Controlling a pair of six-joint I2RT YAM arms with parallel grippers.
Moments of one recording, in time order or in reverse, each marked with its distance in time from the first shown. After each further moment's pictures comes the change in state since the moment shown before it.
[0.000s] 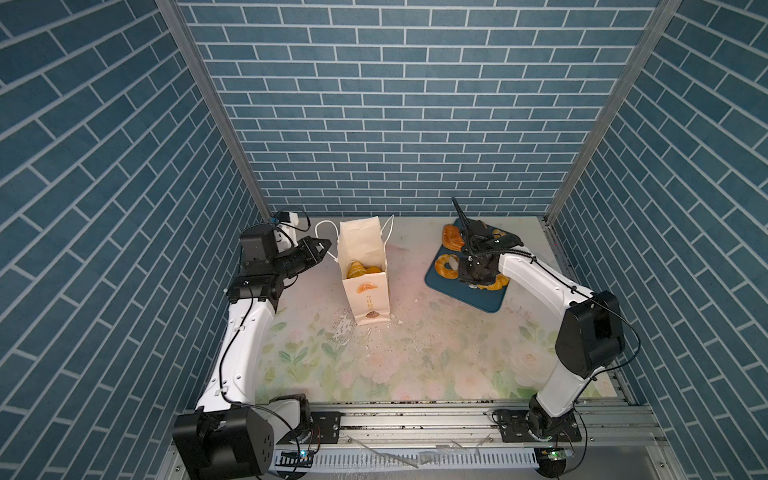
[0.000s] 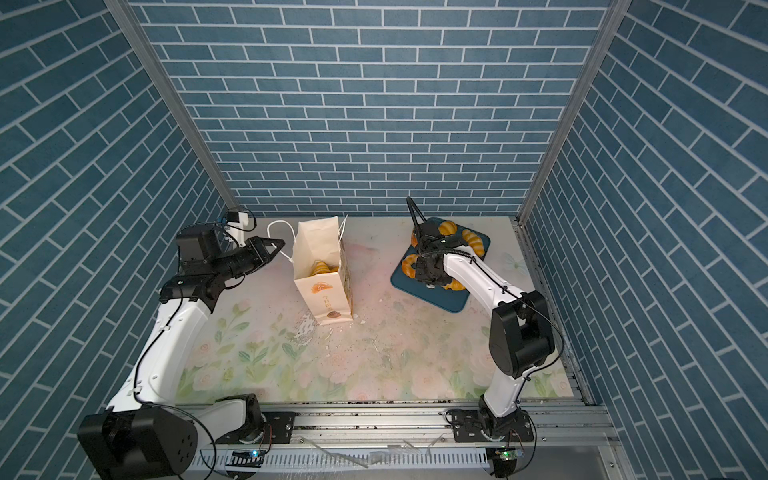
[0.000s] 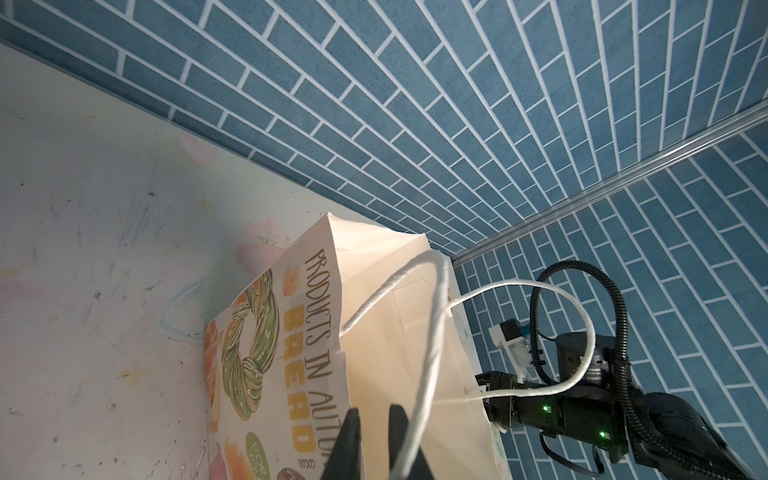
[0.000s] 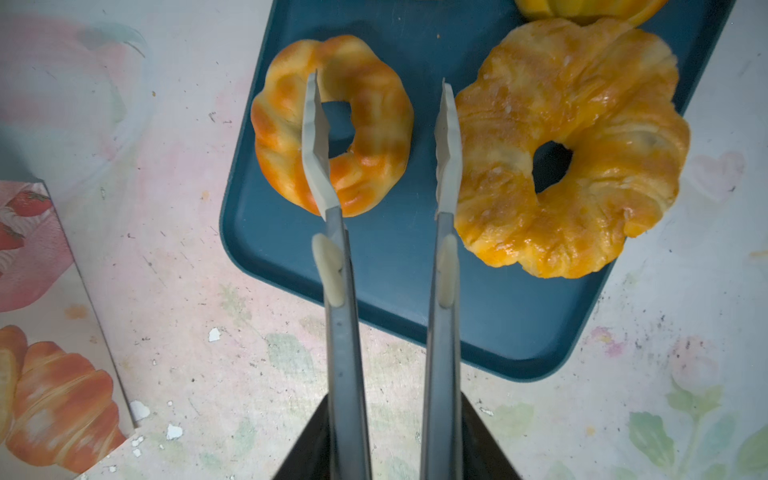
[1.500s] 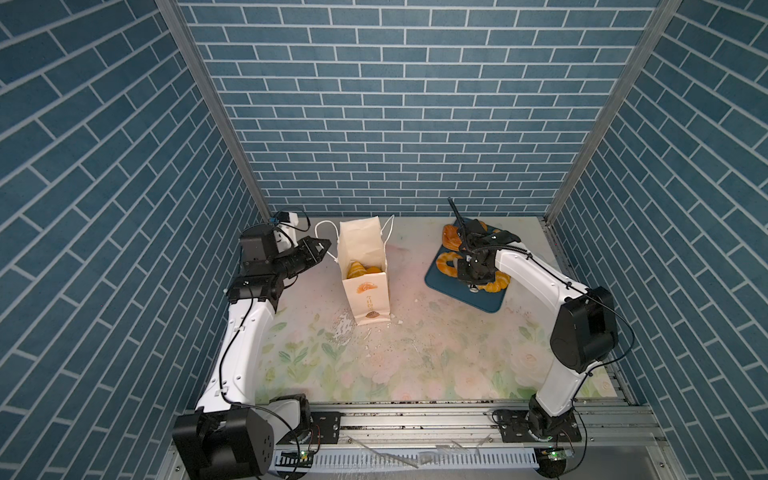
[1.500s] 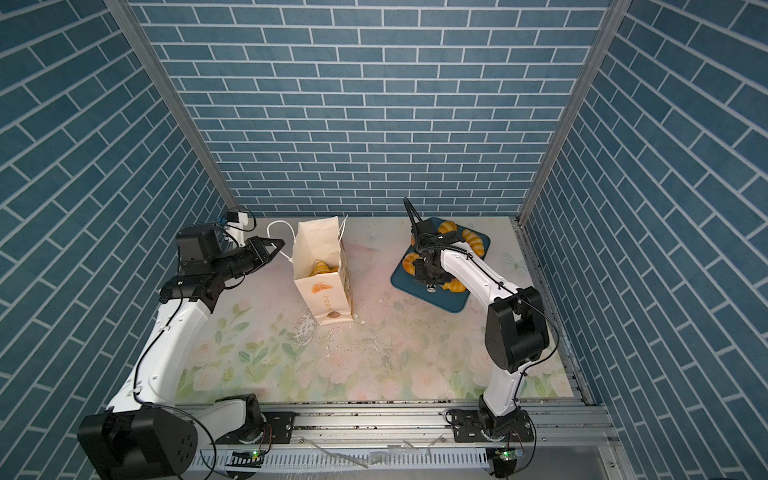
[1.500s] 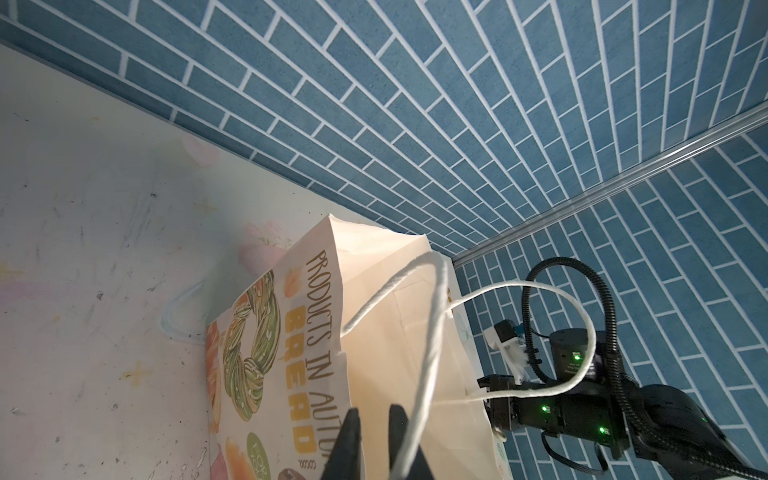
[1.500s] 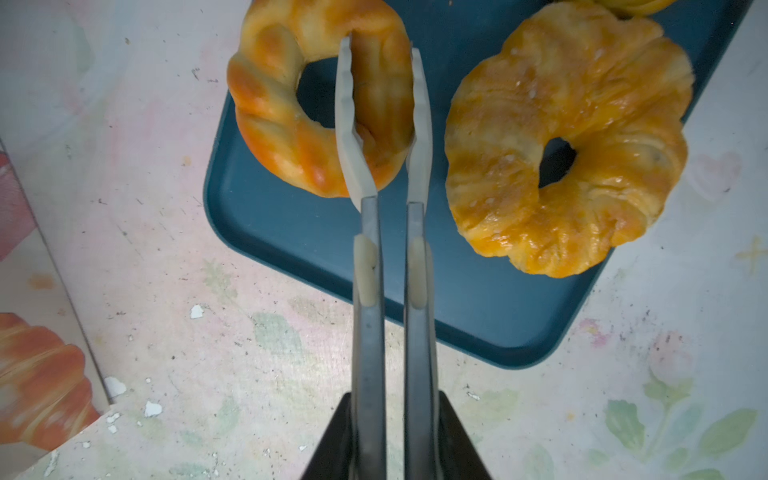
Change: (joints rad) left arm 0.000 -0.006 0.000 0.000 -0.005 0.000; right arm 0.011 0.008 0.064 -0.095 0.000 -0.056
